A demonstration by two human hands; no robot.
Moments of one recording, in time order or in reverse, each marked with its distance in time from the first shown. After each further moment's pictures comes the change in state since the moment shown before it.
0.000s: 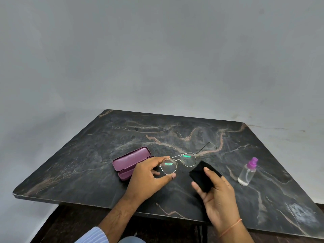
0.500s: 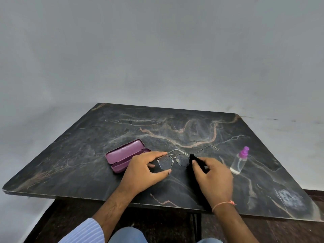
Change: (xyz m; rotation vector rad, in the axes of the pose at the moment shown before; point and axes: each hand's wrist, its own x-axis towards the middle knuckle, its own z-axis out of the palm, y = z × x) left_hand 0.000 -0.002 0.001 0.102 -0.087 0.048; right_hand 0.018 -0.004 -0.021 -1.366 0.157 -0.768
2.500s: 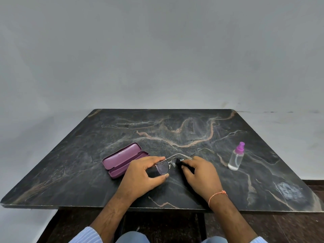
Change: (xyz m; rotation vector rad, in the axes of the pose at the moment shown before) left_hand -0.002 0.007 -0.003 0.089 -0.055 0.081; right_hand 0.015 0.011 0.022 -0.085 -0.356 -0.203
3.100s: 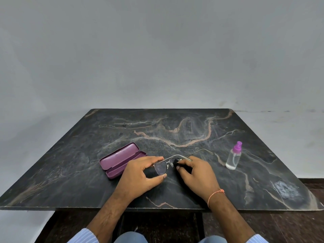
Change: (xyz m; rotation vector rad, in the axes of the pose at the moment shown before) left_hand 0.000 0.000 0.001 -0.005 -0.007 0.021; right_hand 0.001 0.002 0.002 0.045 -0.018 0.007
